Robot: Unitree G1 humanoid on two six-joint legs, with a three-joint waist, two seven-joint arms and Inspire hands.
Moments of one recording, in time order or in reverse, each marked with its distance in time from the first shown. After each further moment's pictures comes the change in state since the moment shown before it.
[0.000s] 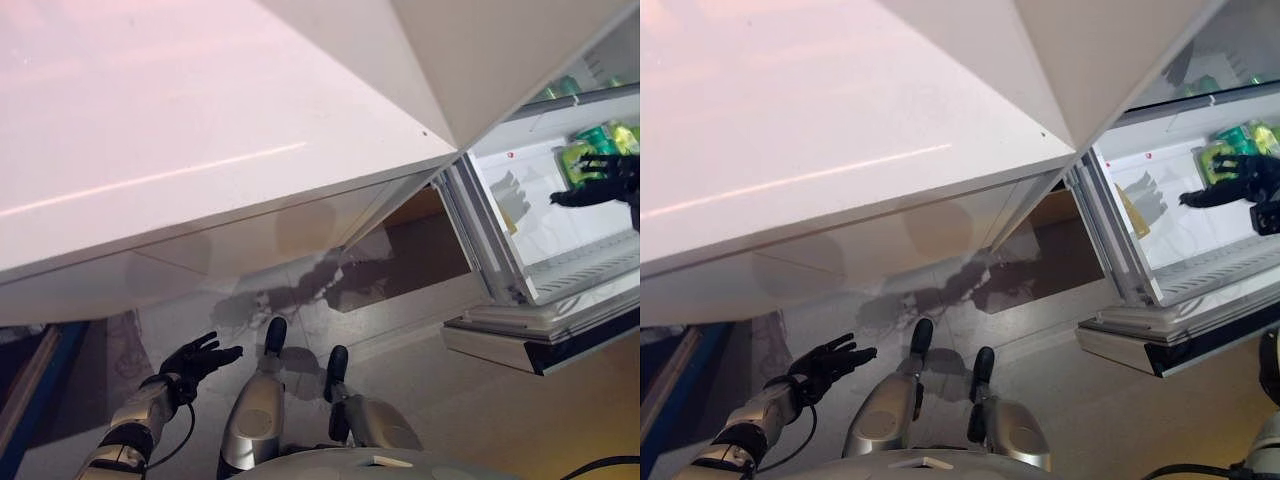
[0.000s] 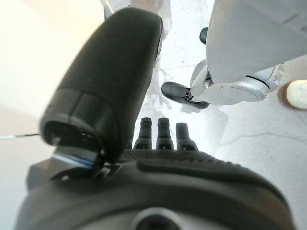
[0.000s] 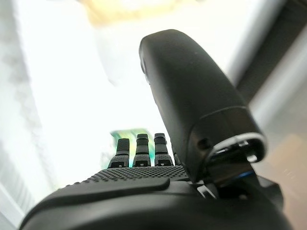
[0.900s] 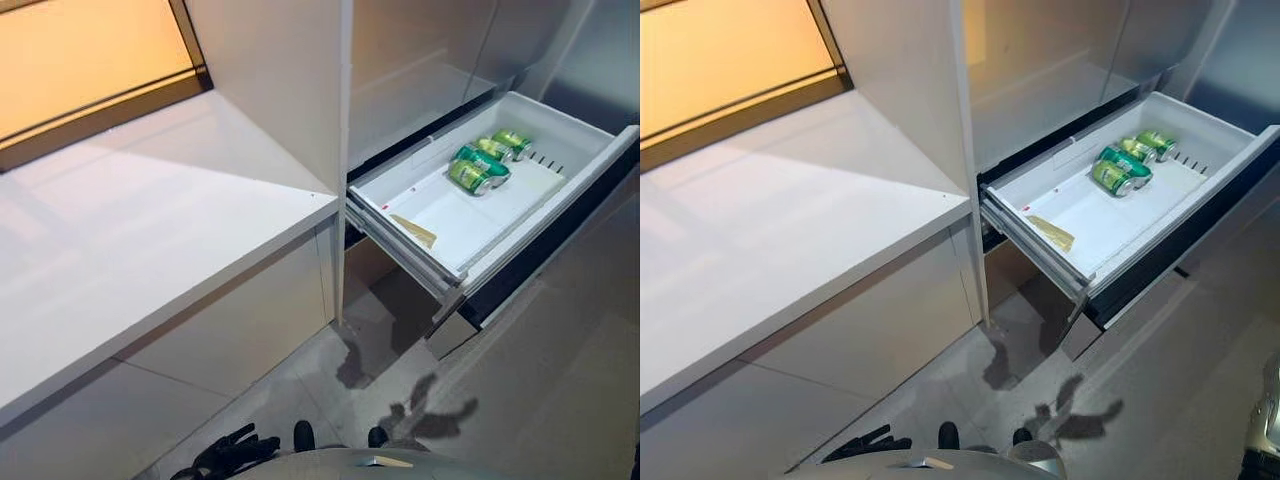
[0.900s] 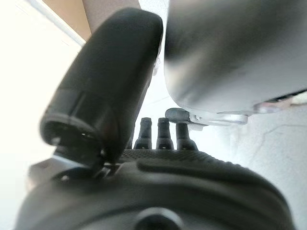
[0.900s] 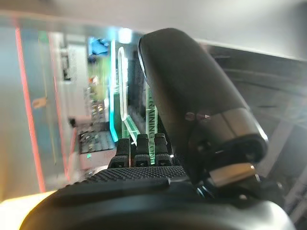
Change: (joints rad) left arm 0.246 -0.202 0.051 0.079 0.149 -0.028 -0.095; right arm 0.936 0.635 -0.740 -0.632 0.091 -0.672 -1.044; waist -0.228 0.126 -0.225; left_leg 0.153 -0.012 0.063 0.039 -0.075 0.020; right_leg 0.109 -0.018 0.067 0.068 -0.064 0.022
